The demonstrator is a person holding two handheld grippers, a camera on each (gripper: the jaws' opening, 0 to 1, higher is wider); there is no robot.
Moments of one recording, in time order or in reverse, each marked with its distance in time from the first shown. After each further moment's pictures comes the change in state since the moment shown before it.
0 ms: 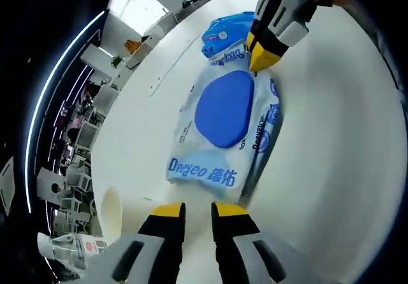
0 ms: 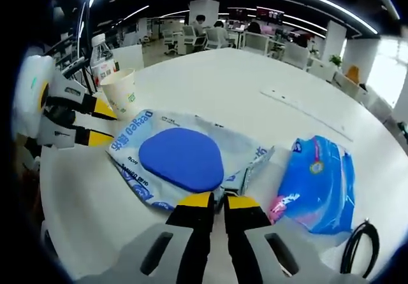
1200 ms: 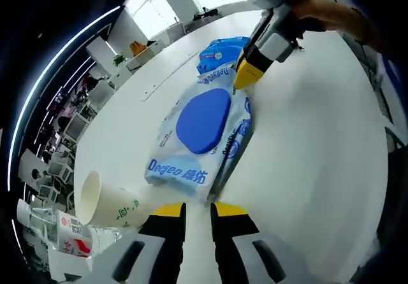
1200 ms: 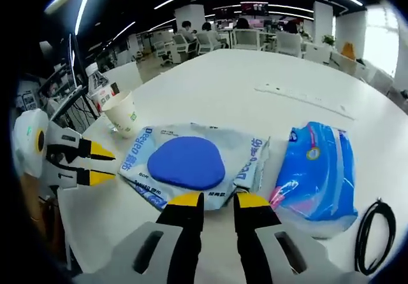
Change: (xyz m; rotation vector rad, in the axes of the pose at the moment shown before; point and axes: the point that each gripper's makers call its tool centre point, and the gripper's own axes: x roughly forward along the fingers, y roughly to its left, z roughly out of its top) left arm -0.029 -0.043 0.004 -0.153 -0.109 -0.117; right arm -0.016 -0.003 0.003 0.178 -0.026 0.063
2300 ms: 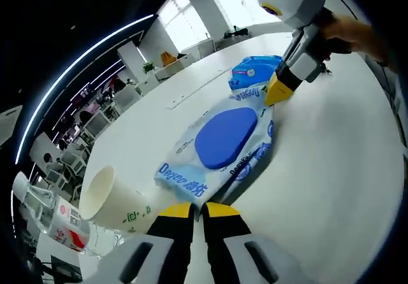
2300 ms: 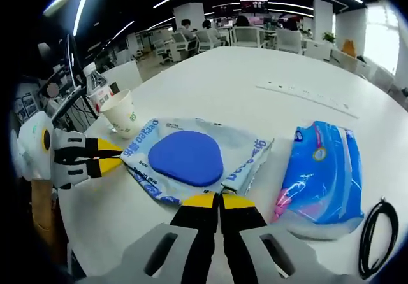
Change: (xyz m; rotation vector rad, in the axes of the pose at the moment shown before) left arm 0.019 0.036 0.002 -0.134 -0.111 0.178; right arm 0.010 0.009 -0.004 0.010 0.030 0.014
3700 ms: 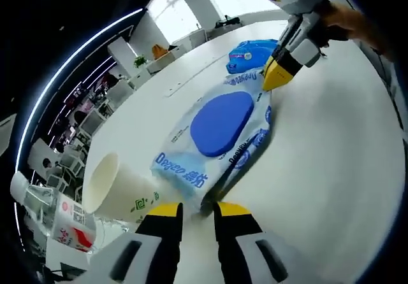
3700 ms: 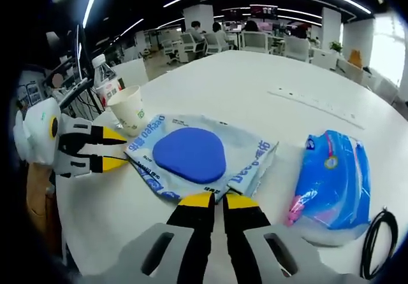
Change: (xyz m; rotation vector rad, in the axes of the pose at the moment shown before) left arm -0.002 0.008 -0.020 0.095 0.069 -0.027; right arm 0.005 0.012 0.003 -0.065 -0.028 0.016
